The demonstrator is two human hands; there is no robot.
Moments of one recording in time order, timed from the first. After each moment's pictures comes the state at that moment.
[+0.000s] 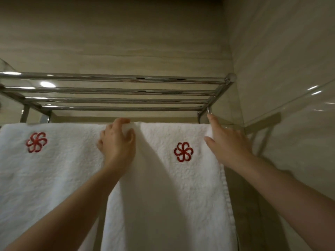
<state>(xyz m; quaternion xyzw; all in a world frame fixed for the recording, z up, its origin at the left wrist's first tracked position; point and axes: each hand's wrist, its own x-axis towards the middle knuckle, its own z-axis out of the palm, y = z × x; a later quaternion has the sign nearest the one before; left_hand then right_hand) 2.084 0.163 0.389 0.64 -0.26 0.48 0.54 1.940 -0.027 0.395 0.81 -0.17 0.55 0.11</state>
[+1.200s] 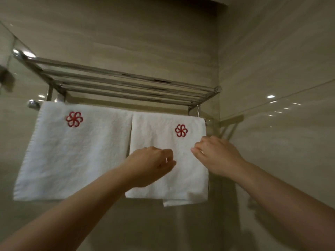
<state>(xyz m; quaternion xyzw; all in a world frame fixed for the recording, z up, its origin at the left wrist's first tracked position) 1.973 0.262 0.313 0.72 -0.59 0.34 0.14 1.839 0.118 0.331 0.88 -0.16 0.38 0.22</state>
